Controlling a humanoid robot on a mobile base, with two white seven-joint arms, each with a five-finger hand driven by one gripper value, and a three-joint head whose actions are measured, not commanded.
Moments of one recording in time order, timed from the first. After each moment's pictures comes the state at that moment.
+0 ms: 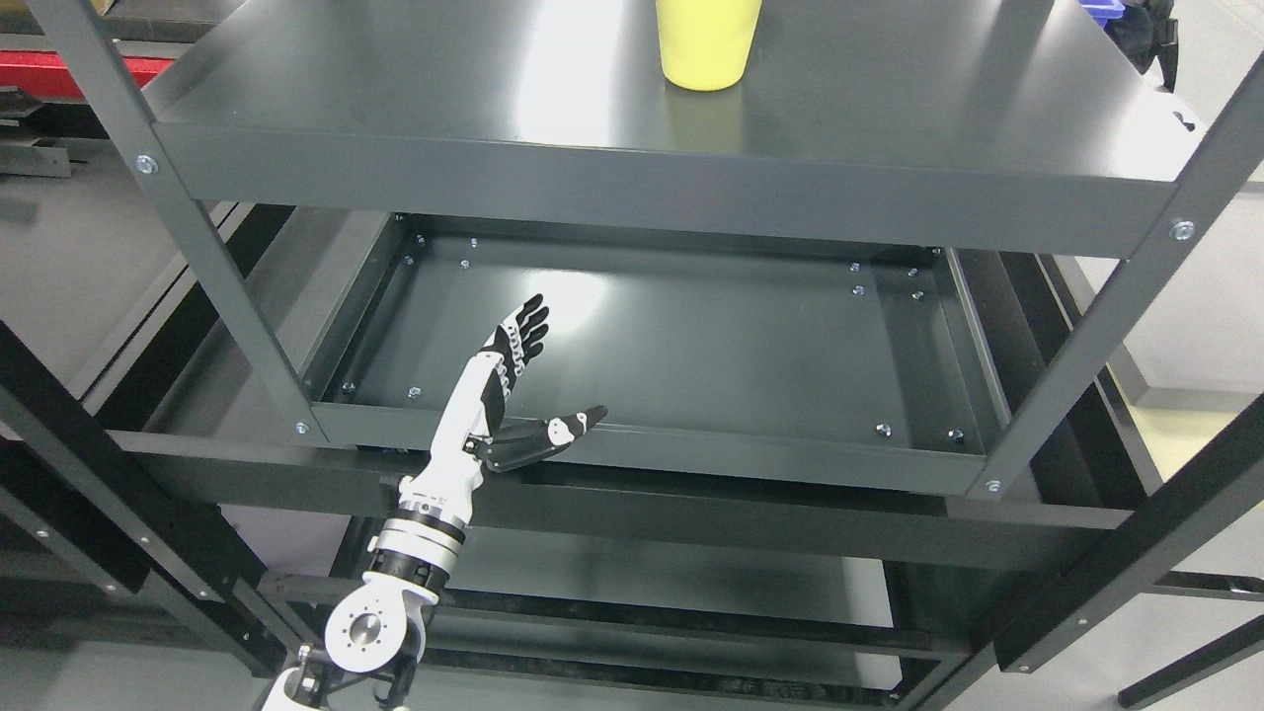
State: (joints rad) left arm -0.24 0.00 -0.15 -1.70 0.00 0.04 -0.07; right arm 0.00 0.00 0.00 -0.24 0.00 0.09 -0.12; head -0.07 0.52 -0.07
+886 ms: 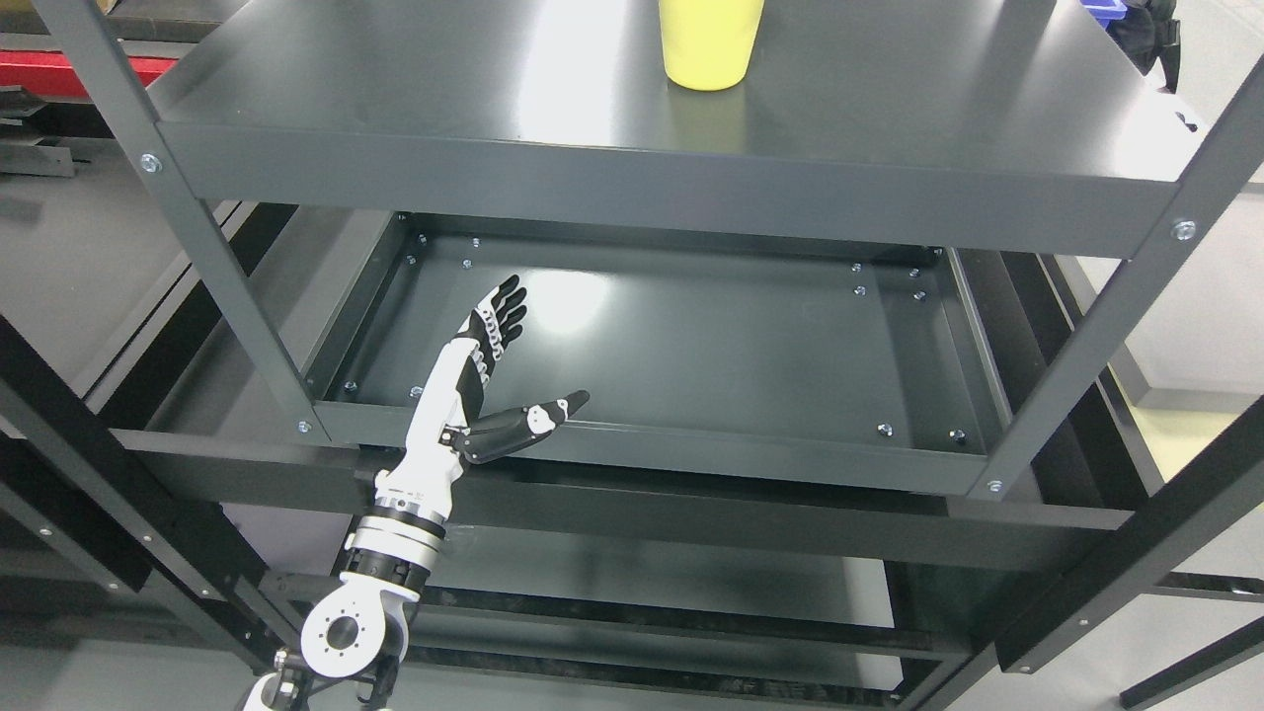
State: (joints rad) left arm -0.23 0.00 -0.12 -1.76 0.00 0.04 -0.08; right arm 0.00 0.00 0.00 -0.24 0.00 0.09 -0.12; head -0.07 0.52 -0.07
